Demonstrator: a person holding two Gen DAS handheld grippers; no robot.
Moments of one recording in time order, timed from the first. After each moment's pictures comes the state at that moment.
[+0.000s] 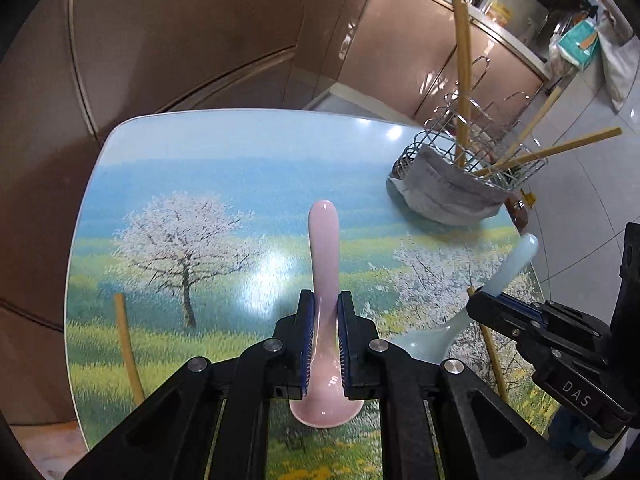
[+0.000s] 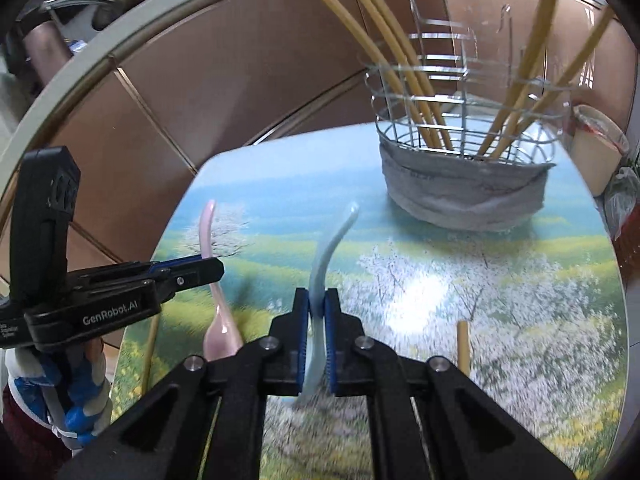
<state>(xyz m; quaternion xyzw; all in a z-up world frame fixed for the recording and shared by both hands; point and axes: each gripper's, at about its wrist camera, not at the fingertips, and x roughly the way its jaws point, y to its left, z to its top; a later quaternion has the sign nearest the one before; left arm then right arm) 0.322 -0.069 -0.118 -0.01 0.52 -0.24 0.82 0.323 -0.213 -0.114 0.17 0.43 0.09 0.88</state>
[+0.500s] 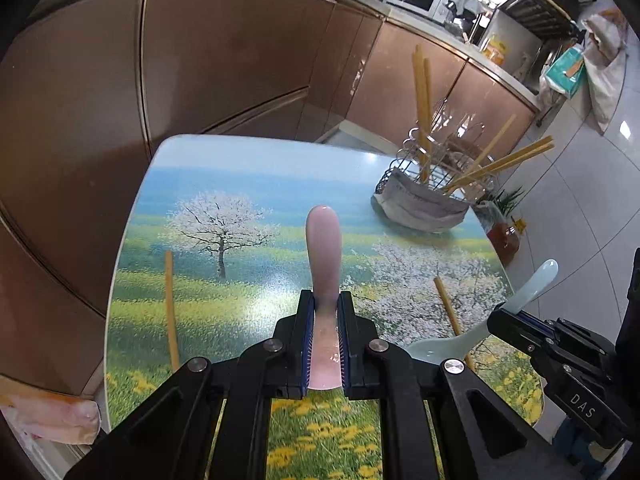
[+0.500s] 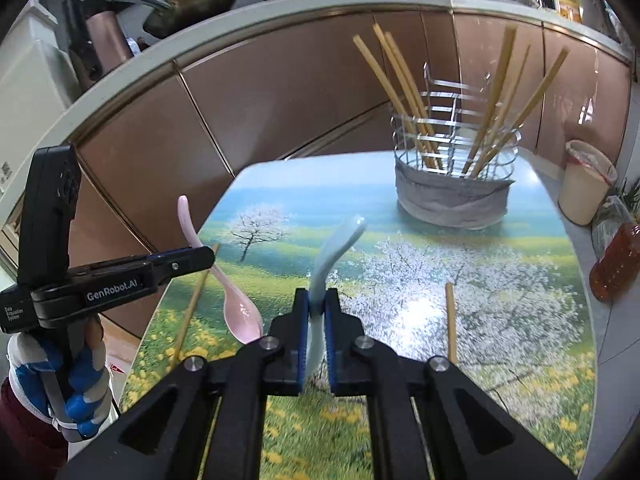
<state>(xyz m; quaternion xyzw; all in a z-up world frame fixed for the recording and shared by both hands) 0.239 -0.047 -0.063 -0.03 0.46 -0.22 0.86 0.230 -0.199 -0.056 0.13 0.39 0.09 0.91</state>
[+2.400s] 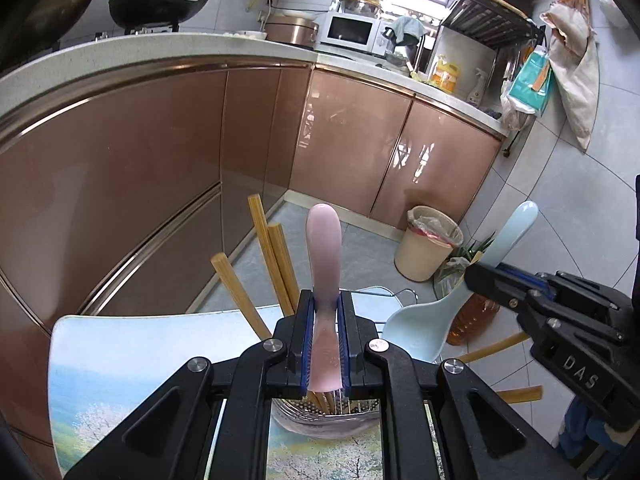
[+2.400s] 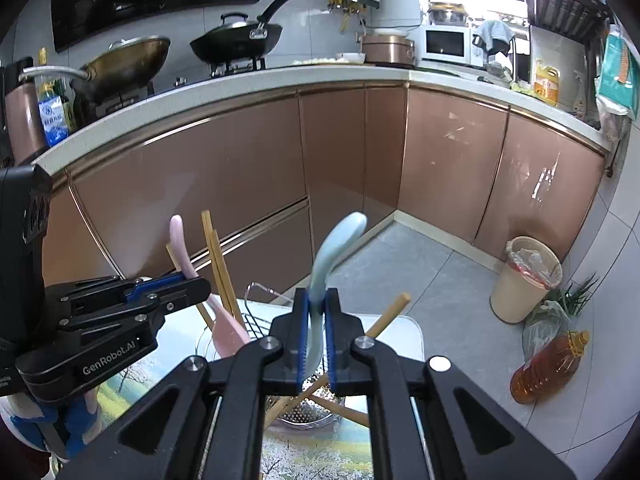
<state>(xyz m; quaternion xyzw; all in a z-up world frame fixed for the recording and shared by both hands) 0.389 -0.240 -0.010 -0.01 0.37 -0.29 0.88 0.399 -0.359 0.027 0.05 0.33 0.00 0.94</state>
